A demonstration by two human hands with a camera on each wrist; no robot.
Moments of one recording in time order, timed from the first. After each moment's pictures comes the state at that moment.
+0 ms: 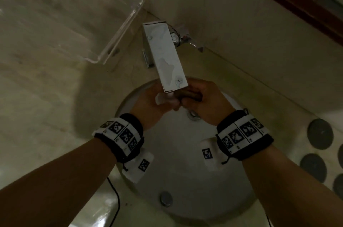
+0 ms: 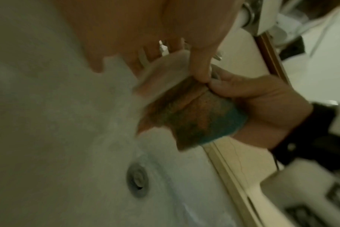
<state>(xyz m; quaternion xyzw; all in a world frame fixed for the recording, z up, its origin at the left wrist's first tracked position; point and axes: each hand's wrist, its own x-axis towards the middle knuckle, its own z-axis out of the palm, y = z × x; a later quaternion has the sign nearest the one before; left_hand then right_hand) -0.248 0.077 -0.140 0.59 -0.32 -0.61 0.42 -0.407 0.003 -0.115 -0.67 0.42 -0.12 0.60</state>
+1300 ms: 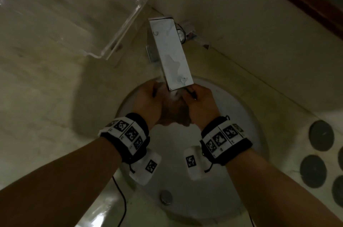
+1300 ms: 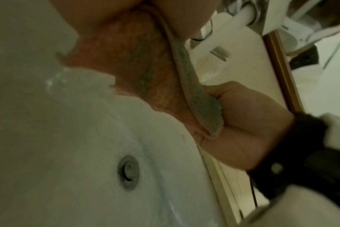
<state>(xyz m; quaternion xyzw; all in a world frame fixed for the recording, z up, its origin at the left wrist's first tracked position) -0.248 0.078 -0.141 0.73 -0.26 -0.52 0.35 -0.383 0.024 -0.147 -0.59 0.57 -0.18 0.54</state>
